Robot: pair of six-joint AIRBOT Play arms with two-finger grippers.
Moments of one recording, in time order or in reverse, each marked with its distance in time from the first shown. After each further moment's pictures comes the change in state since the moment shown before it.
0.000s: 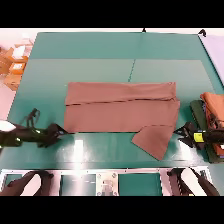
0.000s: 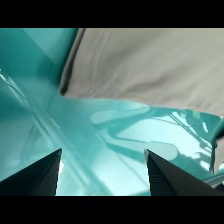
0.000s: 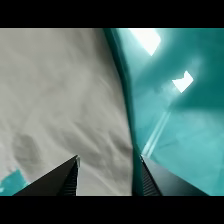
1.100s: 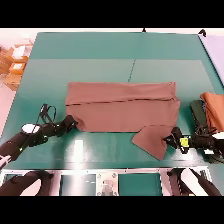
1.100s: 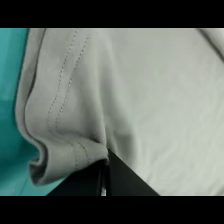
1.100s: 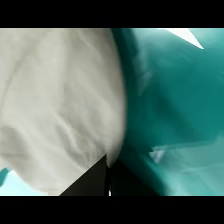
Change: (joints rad) left arm -0.367 -0.109 -0.040 -0.410 0.580 0.111; right arm 0.077 -0.048 -0.158 0.167 -0.107 -0.088
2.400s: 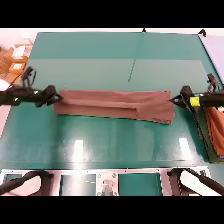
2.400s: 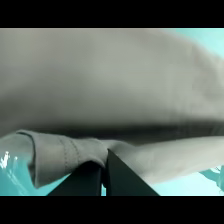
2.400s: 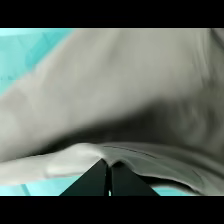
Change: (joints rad) left arm 0.243 -0.257 0.682 0.415 -0.524 -0.103; right arm 0.277 -0.218 0.638 0.027 -0.005 0.175
